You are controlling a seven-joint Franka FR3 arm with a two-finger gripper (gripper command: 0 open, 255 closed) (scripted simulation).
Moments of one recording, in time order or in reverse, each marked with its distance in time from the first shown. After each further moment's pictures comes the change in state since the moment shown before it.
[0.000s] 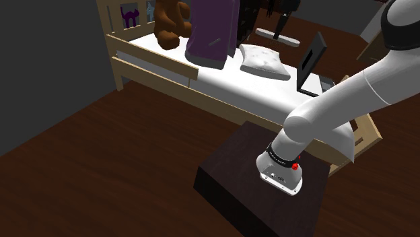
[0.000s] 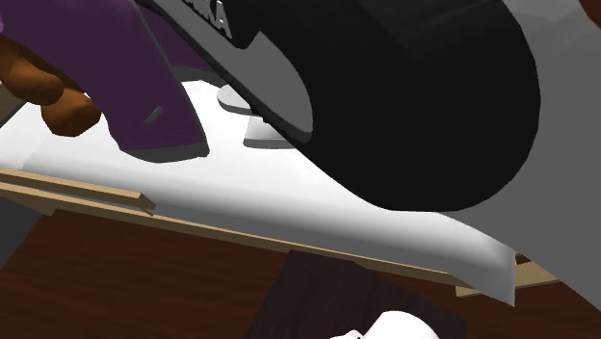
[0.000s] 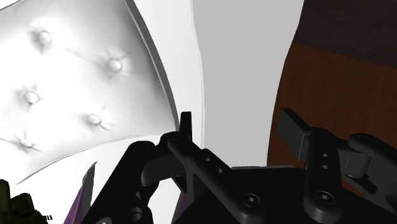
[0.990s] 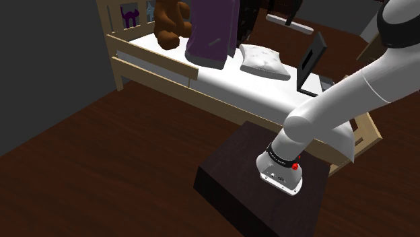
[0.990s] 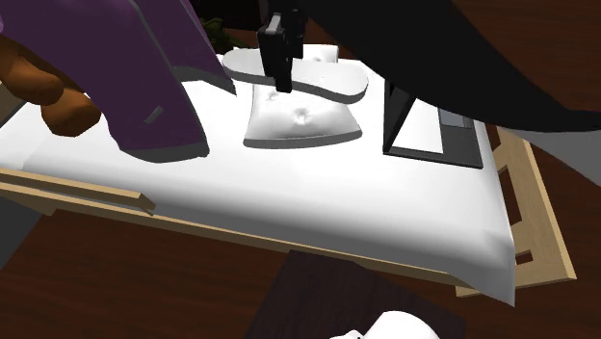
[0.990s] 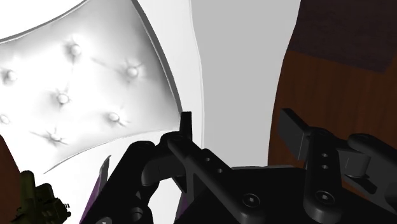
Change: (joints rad) arm -0.004 0.025 -0.017 0.201 0.003 -0.172 -0.059
